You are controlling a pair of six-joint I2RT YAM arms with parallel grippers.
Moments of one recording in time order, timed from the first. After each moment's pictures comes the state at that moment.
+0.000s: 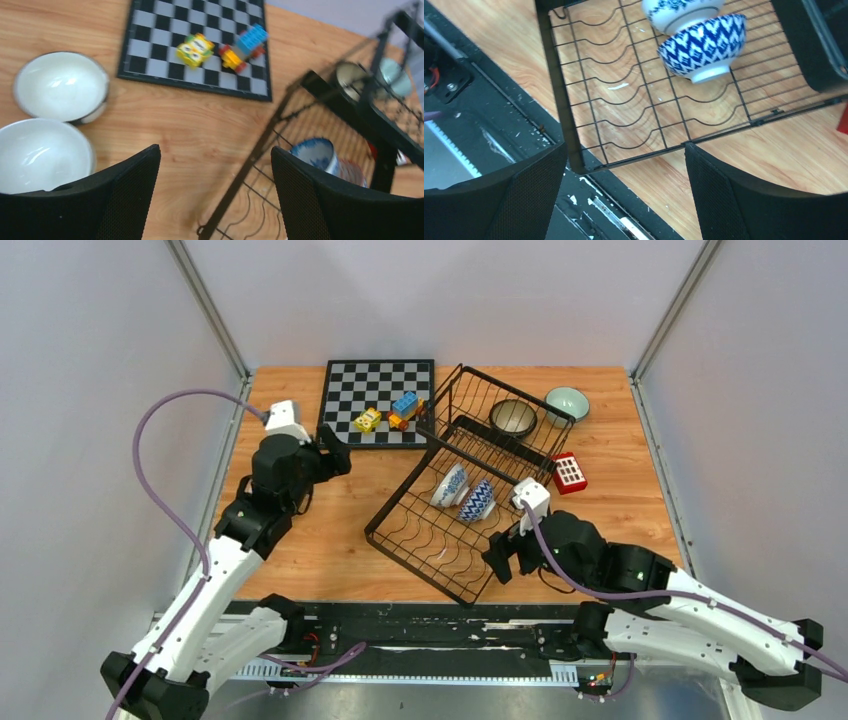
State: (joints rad) left arm -0.36 0.86 0.90 -0.37 -0.33 -0.48; right arm 1.12 0.64 0.80 -0.69 0.26 0.28
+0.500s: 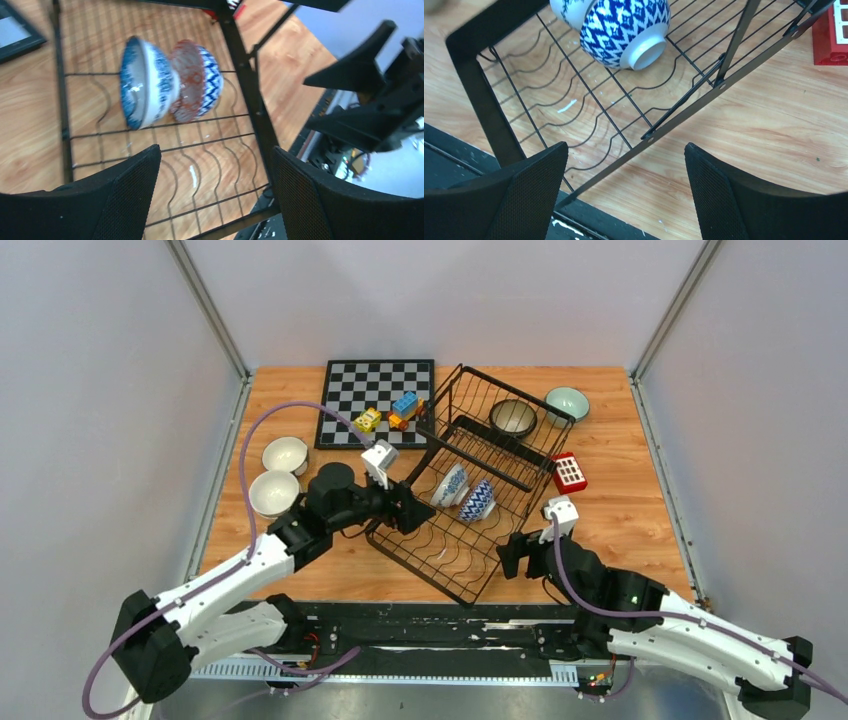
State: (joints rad) left arm -0.68 0.95 0.64 0.03 0.27 -0.37; right arm 1.12 0.45 0.48 -0.58 0.56 0.50
